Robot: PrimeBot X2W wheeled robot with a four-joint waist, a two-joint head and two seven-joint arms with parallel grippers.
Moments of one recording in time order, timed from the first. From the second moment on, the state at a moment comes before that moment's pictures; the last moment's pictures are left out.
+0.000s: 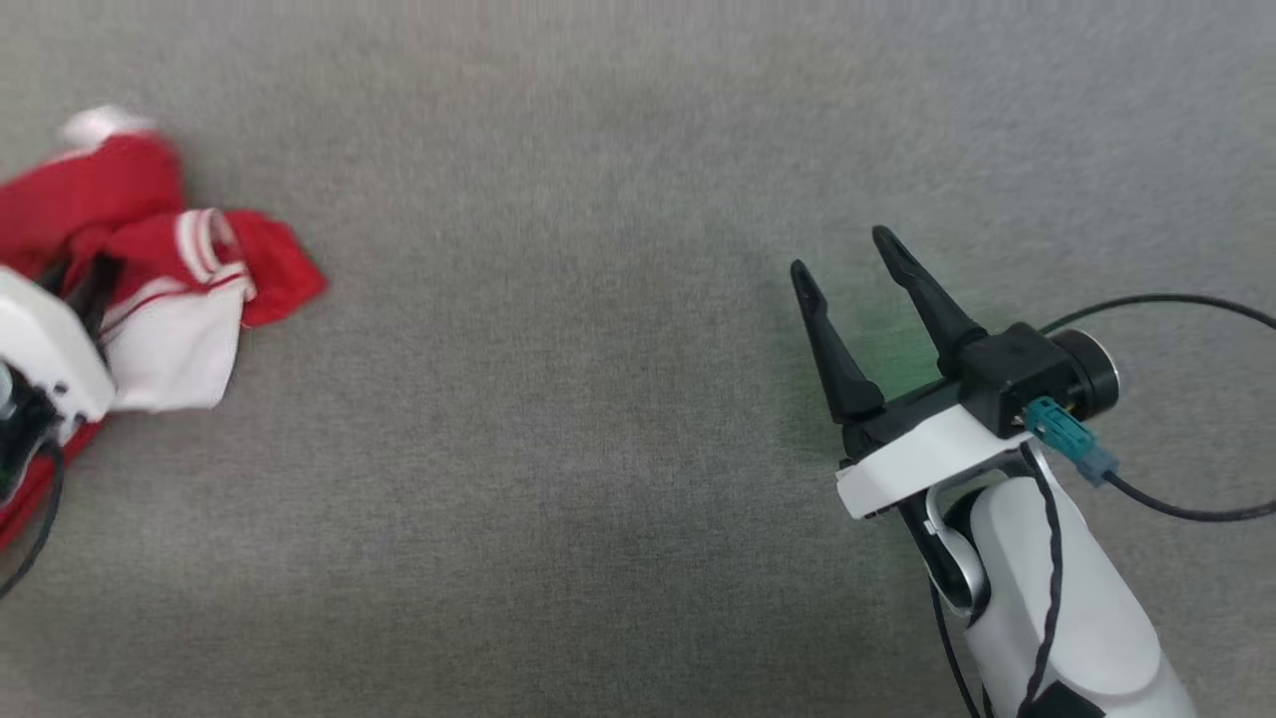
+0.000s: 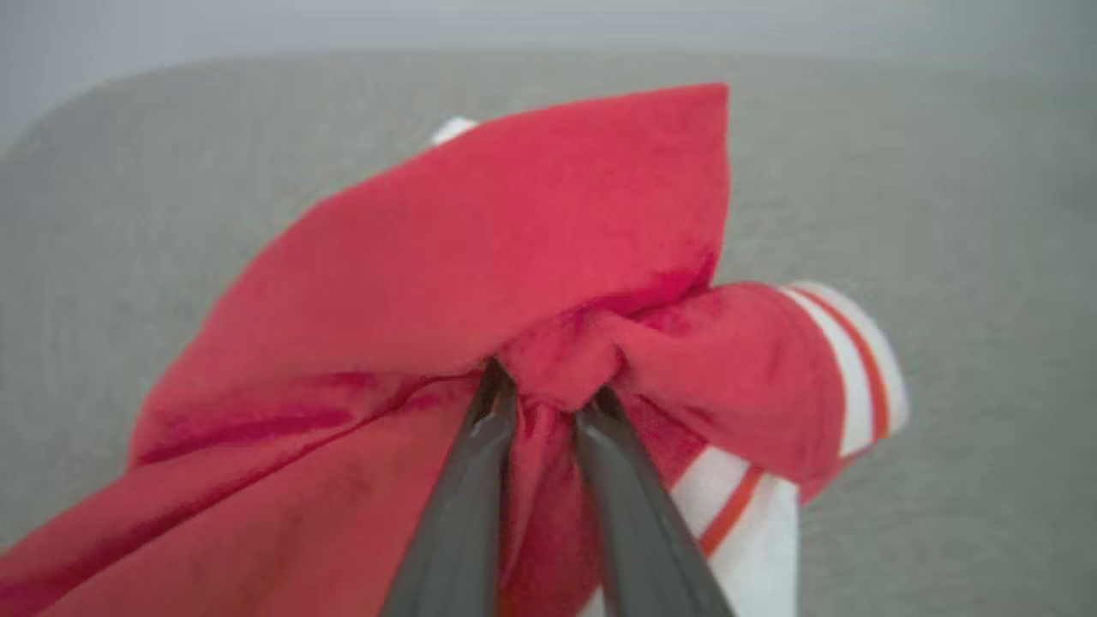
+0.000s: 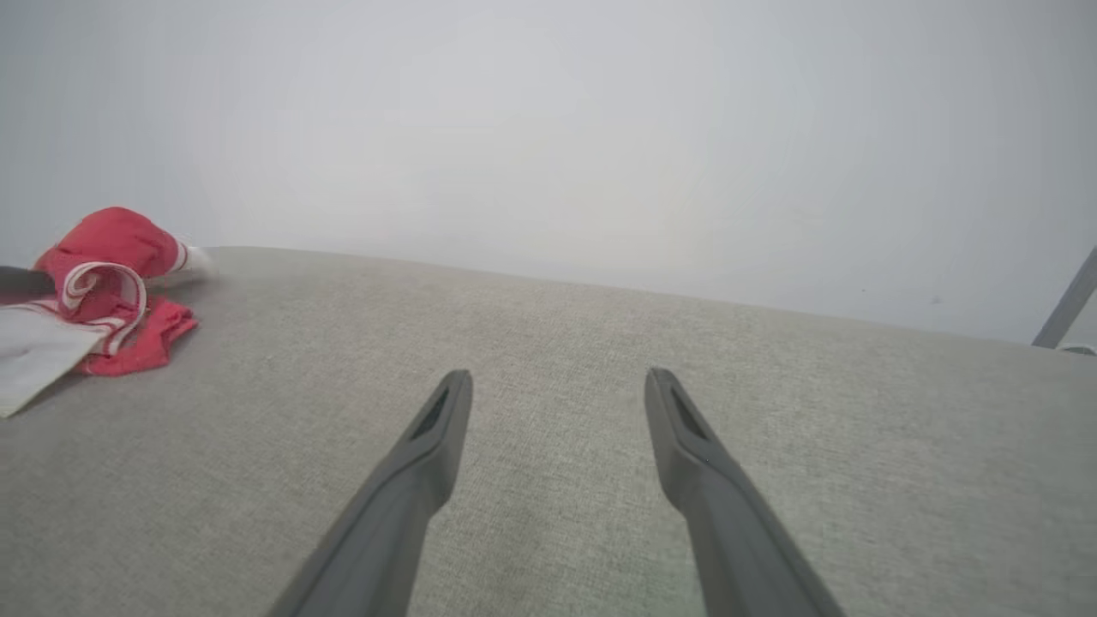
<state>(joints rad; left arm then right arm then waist) -0.83 0.79 -0.75 0.77 -1.11 -0.13 0.03 -0.44 -0.05 0.24 0.32 0.13 0.13 -0.26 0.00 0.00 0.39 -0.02</state>
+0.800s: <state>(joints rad) -1.19 0.69 -1.25 0.19 -1.10 -0.13 0.06 -0.36 -0.05 0.21 0.22 0.33 0.13 -0.26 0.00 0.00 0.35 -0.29</state>
